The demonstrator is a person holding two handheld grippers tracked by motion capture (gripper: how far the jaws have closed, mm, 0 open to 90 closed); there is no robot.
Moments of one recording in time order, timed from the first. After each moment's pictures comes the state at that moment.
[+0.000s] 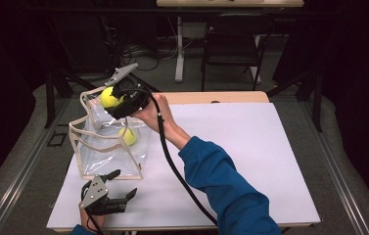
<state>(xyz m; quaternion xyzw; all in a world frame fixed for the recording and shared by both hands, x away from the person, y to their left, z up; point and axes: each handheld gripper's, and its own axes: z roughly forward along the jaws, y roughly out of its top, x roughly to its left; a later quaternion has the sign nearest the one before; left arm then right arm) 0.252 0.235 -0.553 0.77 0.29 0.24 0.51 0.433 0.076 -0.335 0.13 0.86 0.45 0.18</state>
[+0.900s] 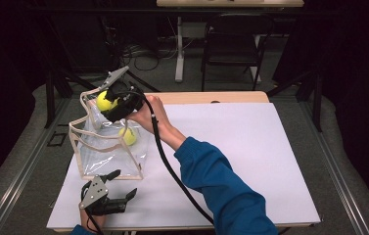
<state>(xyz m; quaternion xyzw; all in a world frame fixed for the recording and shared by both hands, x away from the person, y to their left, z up) 0.253 0.235 -0.553 0.77 0.29 0.24 0.51 0.433 0.092 -0.342 0.13 0.88 0.43 0.18</state>
